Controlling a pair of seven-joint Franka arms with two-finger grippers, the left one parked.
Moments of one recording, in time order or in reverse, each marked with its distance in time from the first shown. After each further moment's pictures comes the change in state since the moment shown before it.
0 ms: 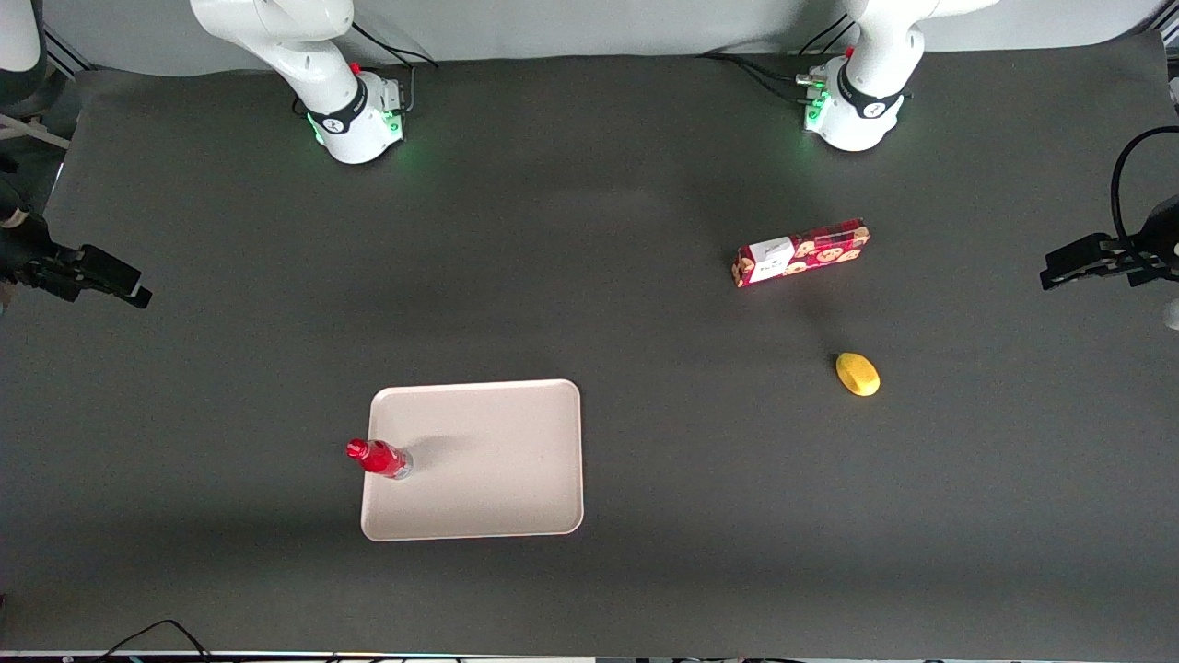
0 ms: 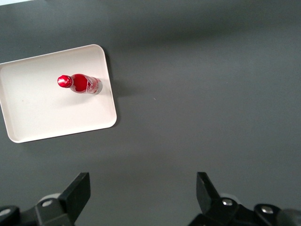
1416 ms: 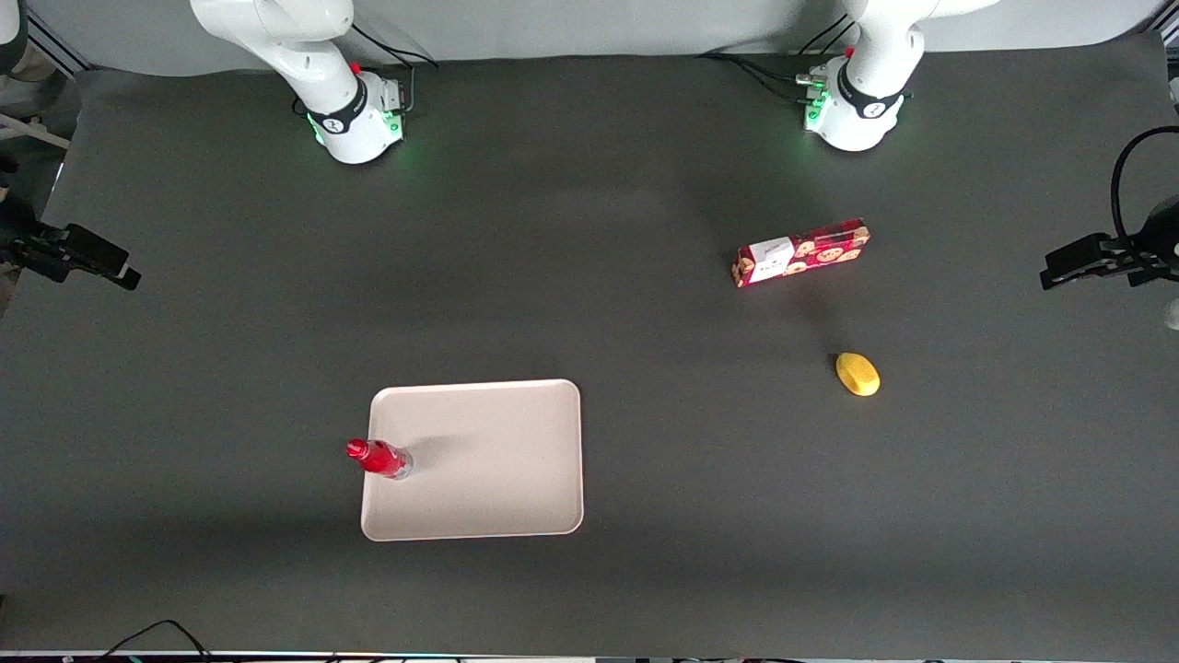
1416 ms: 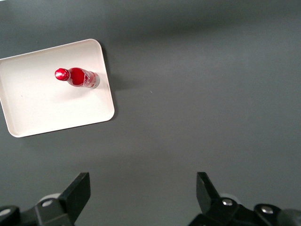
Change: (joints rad) arm -0.006 -0.030 -0.010 -0.004 0.000 -0.043 0.000
